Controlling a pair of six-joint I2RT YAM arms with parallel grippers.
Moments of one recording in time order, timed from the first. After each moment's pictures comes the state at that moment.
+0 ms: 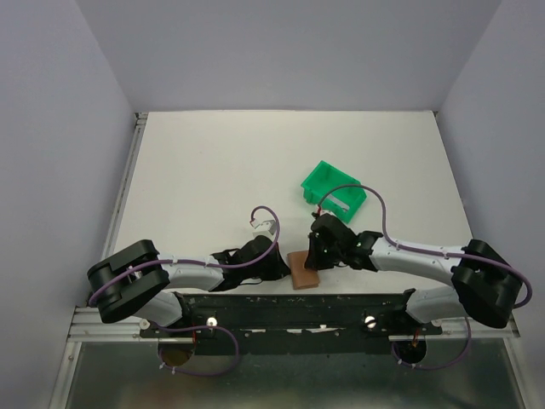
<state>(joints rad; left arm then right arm) -1.06 1.40 0.40 0.32 -0.05 -1.00 0.92 1.33 0.61 -0.23 0.00 0.73</state>
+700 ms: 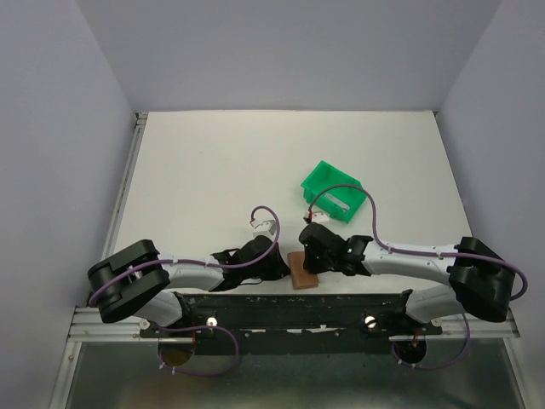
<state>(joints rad) -1.06 1.40 0.40 0.32 -0.05 -1.00 1.04 1.38 0.66 -0.29 0.18 0.74</state>
